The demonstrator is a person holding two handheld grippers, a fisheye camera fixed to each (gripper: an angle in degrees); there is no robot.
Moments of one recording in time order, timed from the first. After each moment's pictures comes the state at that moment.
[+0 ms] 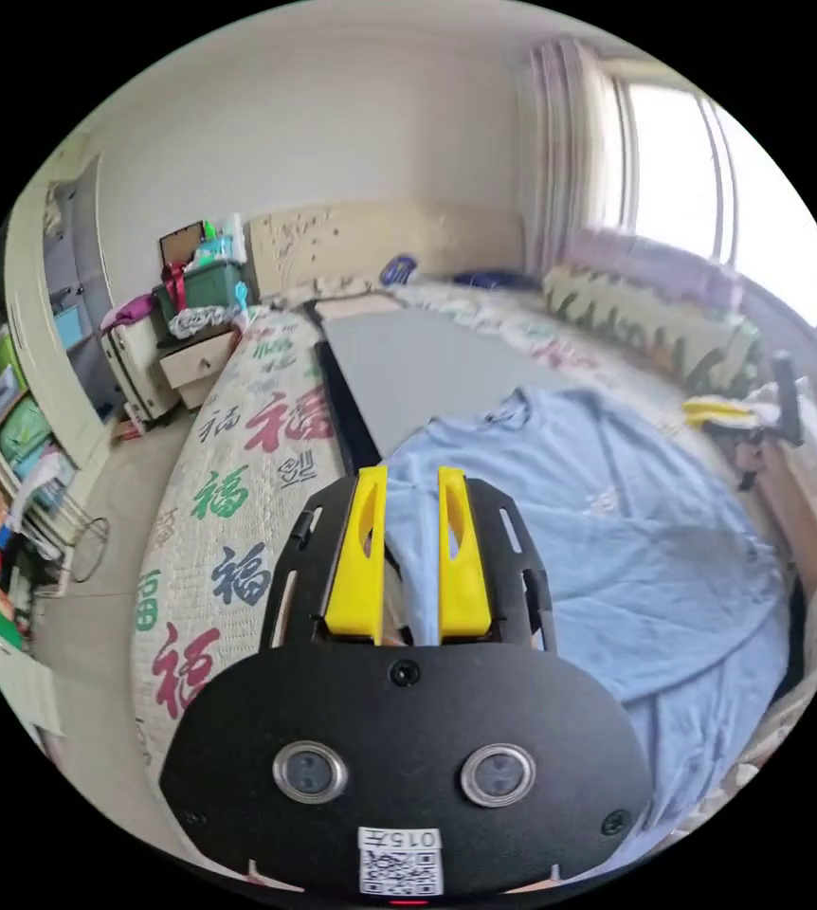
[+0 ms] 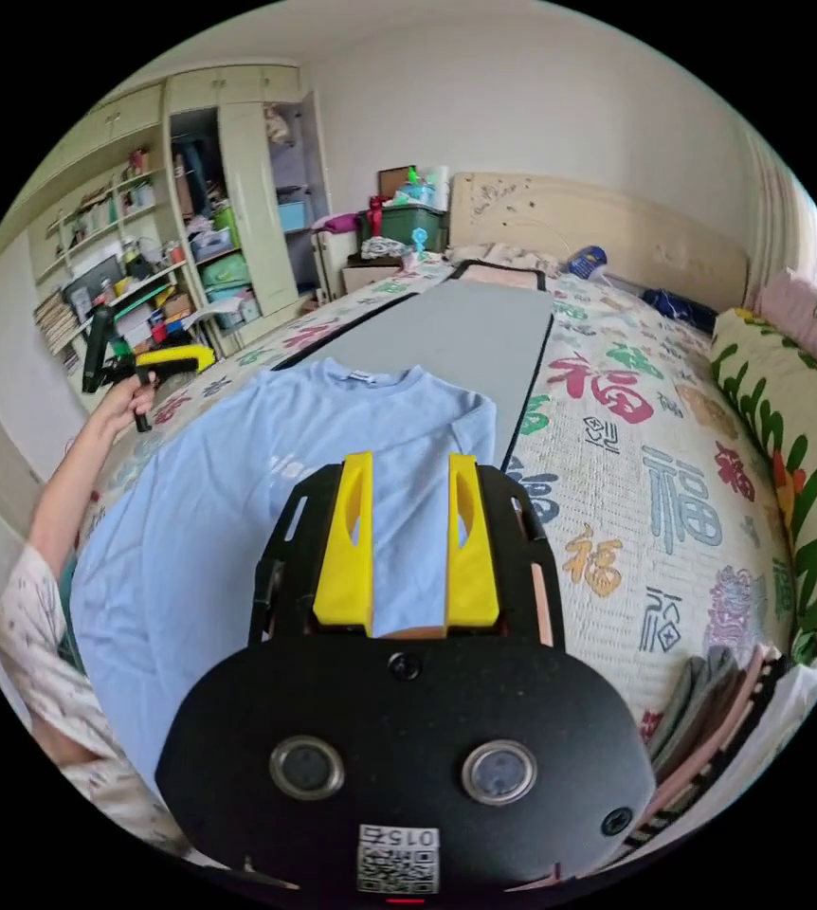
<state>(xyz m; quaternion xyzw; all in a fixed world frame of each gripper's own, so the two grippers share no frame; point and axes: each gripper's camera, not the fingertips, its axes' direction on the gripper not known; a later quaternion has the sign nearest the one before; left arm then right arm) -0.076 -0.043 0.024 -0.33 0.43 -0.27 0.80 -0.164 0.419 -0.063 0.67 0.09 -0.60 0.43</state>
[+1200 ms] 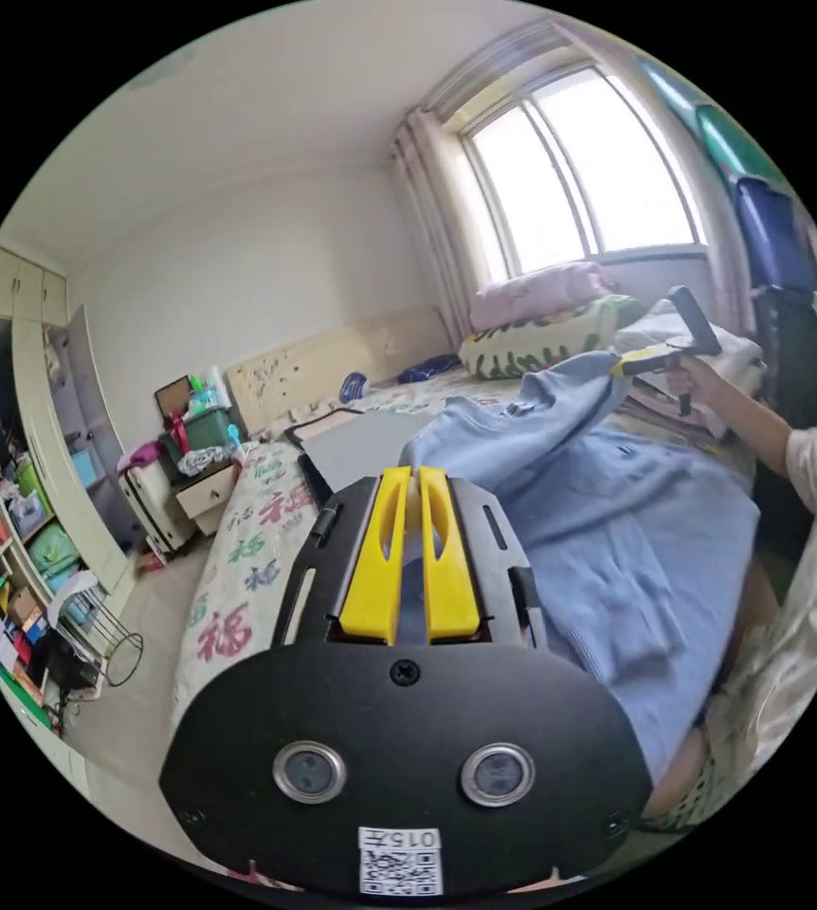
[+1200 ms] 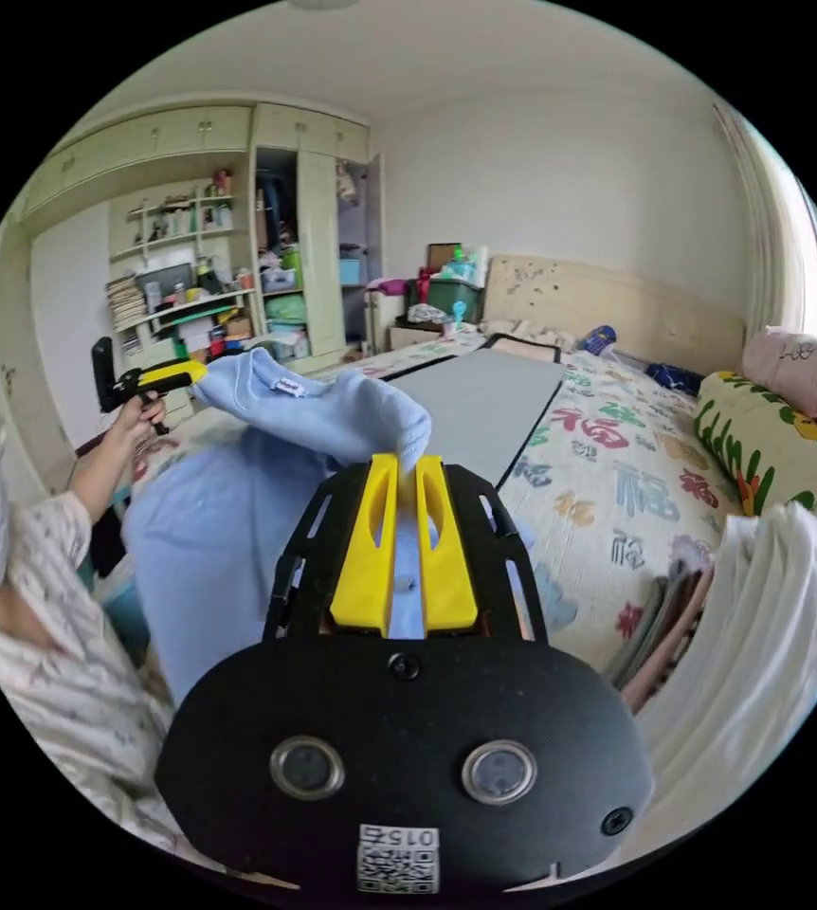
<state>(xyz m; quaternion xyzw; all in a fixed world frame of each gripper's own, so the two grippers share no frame) -0.051 0.131 -0.374 -0.02 0.42 -0.28 0.86 0.161 0.283 0.090 0.66 0.08 -0.70 0.28</state>
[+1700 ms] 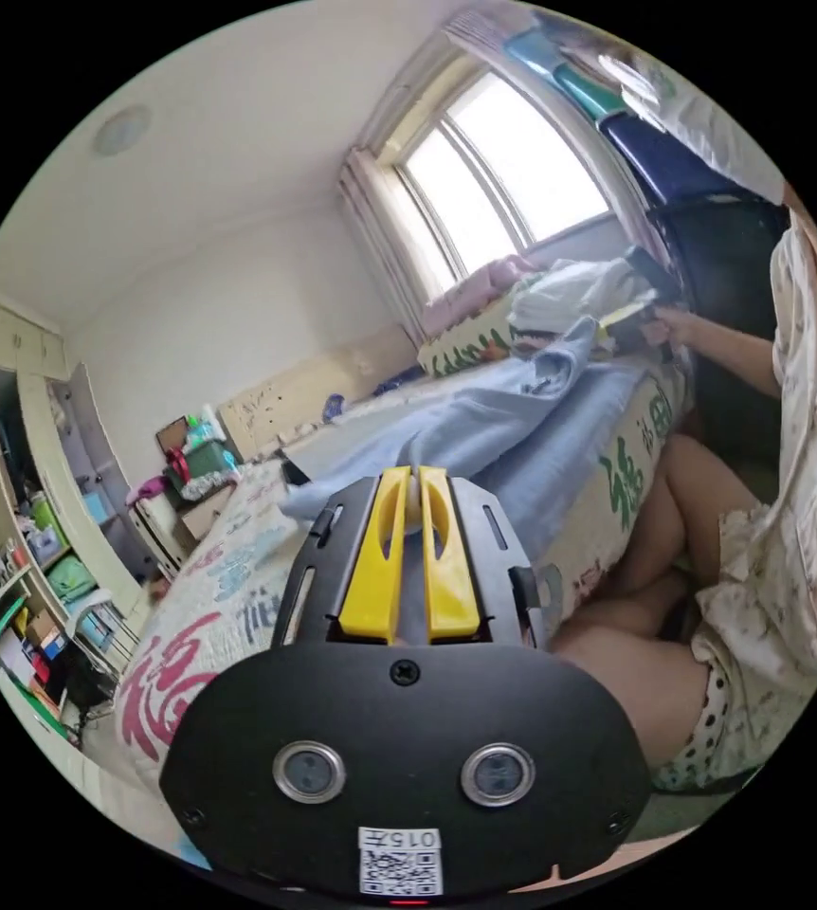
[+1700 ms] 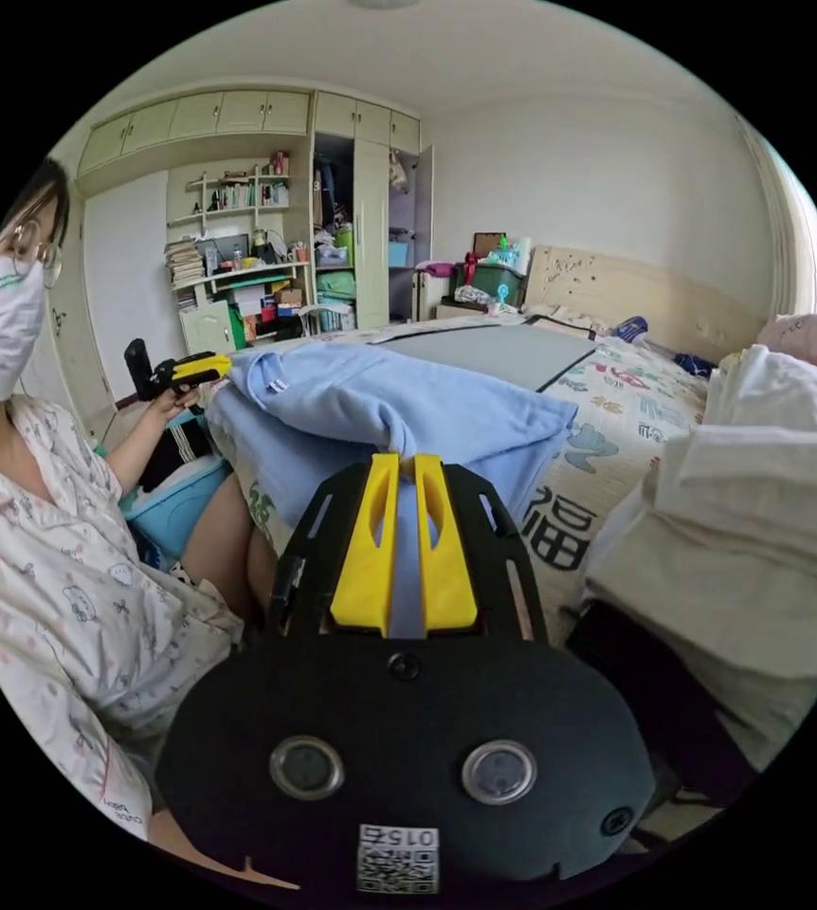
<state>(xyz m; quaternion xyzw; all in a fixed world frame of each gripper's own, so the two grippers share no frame) 0.050 0.243 -0.552 -0.03 0.41 -0.23 0.88 0.327 0.145 0.188 0.64 0.11 -0.70 0.29</state>
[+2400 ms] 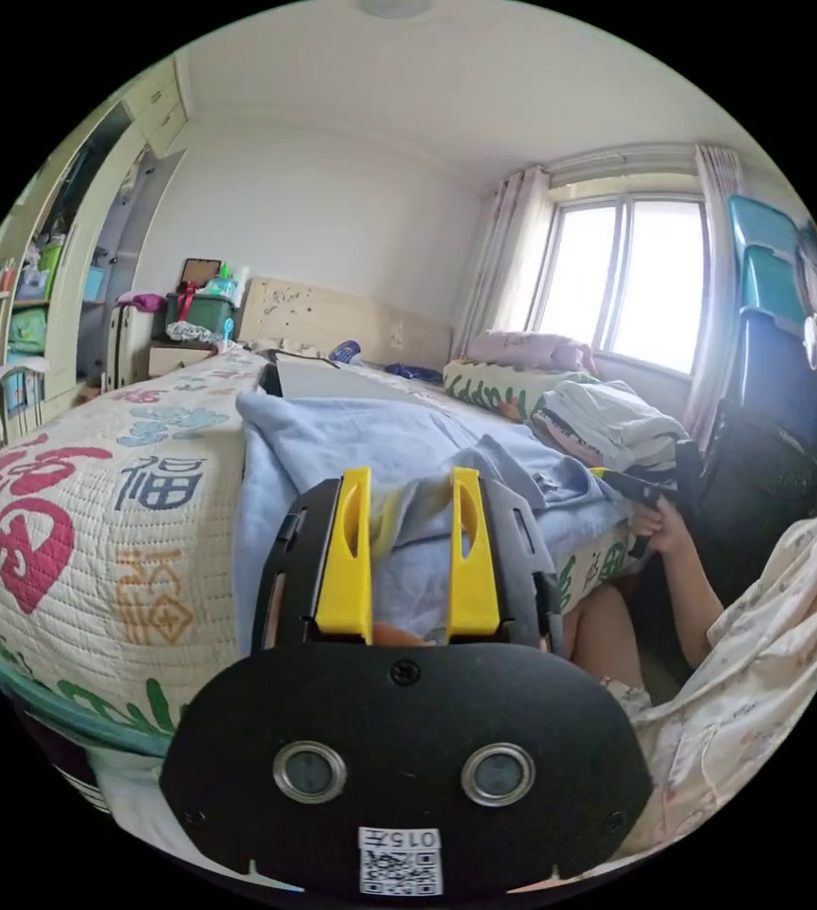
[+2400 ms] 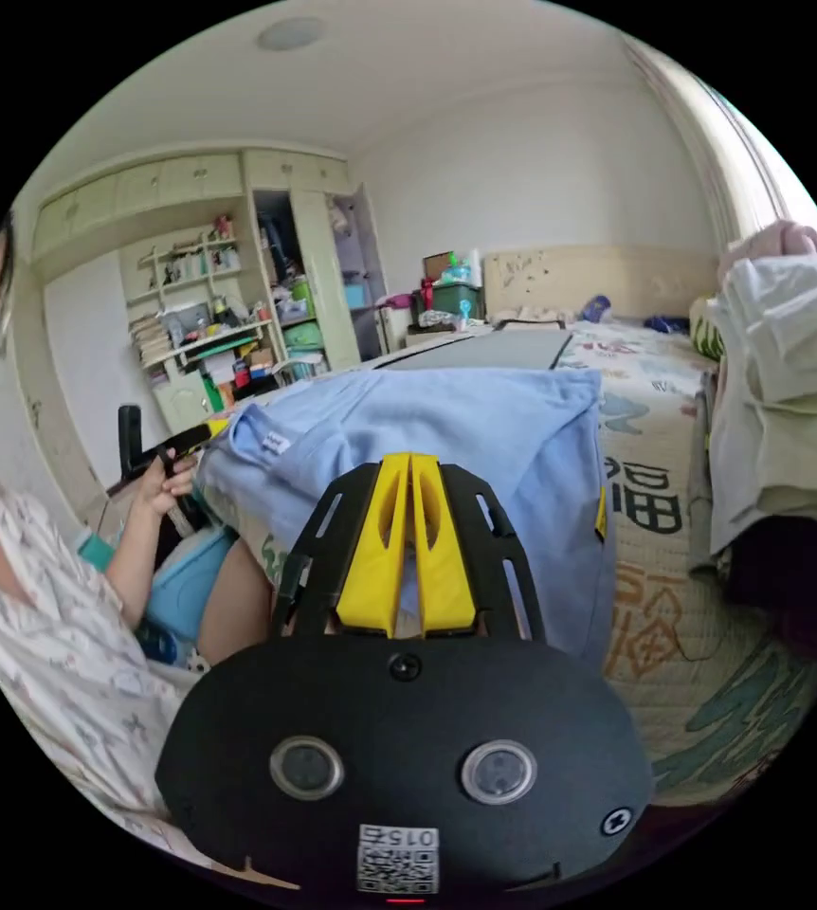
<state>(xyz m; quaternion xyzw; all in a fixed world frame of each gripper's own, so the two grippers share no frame) 0.047 0.285 -0.513 -0.08 0.46 -0.48 0.75 0.329 0.137 0.228 0.67 0.01 -0.68 0.30</state>
